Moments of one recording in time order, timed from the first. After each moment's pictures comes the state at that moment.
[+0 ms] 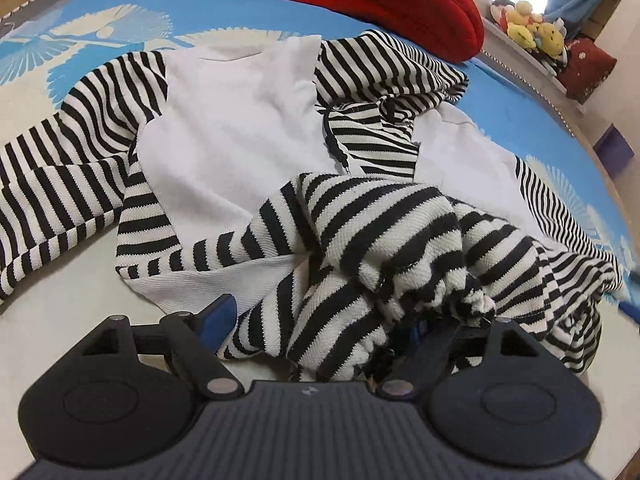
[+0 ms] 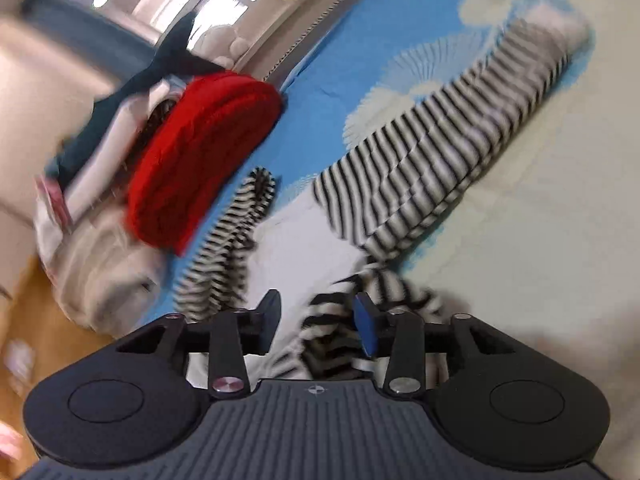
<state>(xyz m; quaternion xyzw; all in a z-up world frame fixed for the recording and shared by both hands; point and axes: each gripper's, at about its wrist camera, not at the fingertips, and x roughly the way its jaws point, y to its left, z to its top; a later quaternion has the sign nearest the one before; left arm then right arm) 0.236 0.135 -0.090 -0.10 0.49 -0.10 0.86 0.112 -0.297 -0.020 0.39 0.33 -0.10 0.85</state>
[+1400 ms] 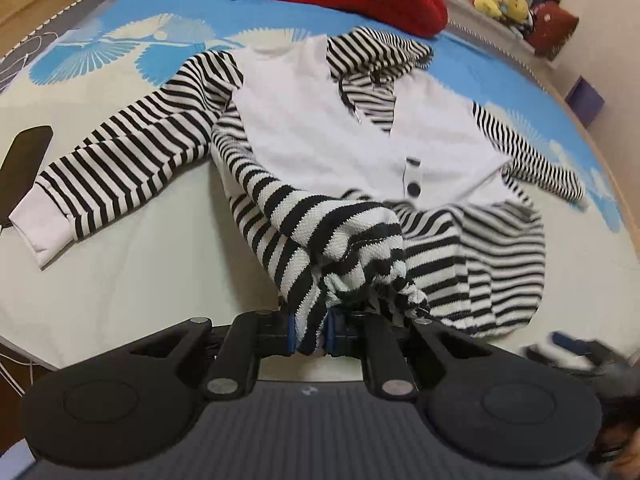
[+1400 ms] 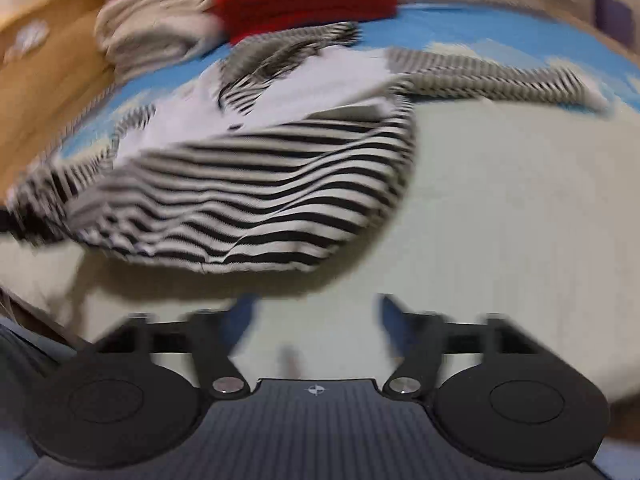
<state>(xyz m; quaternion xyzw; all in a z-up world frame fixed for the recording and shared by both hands) 0.075 0.214 -0.010 -0.04 0.50 -0.12 0.86 -0.063 -0.134 -0.053 0.07 0.44 0.02 0.90</state>
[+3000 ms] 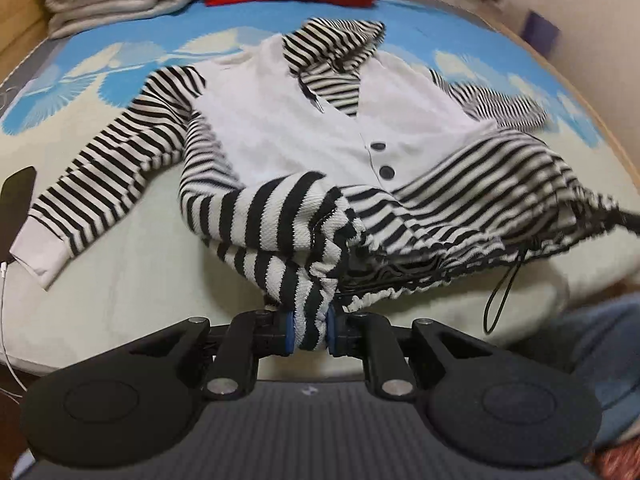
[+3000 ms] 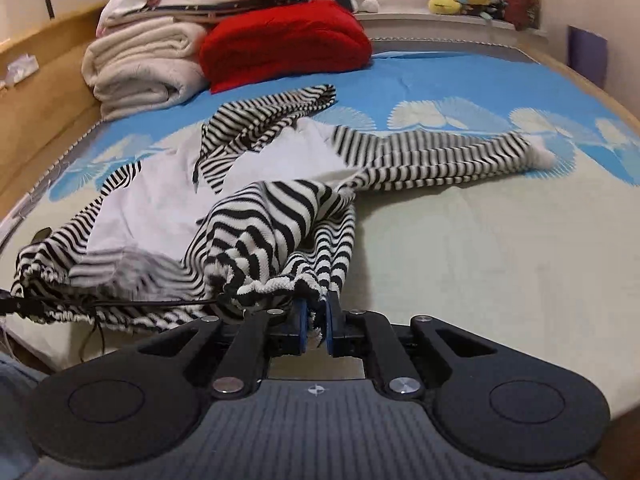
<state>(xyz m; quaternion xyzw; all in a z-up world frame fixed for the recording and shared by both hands) 0.022 0.207 -0.017 0.07 0.48 -0.19 0.85 -0.104 -0.186 0.040 0.10 0.39 -0.03 0.92</state>
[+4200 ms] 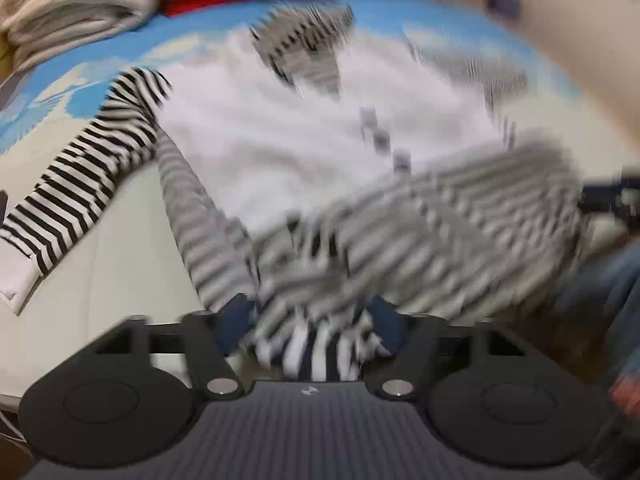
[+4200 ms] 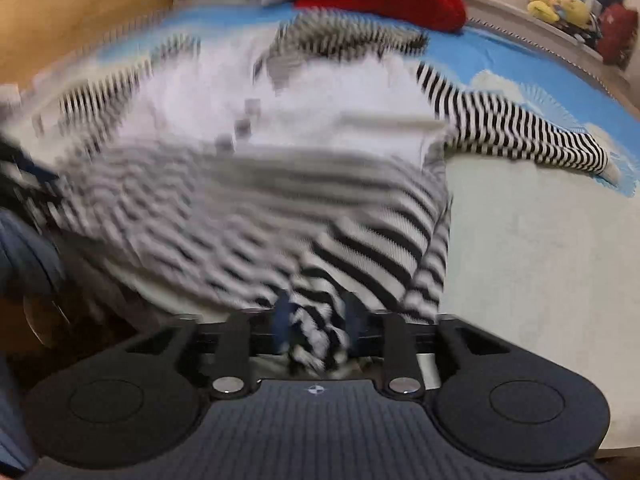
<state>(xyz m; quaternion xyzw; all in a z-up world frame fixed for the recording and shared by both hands) 0.049 0.225 -0.040 0.07 0.44 -0.23 0.86 -0.087 -0.154 -0.016 0.03 0.41 0.09 0.91</state>
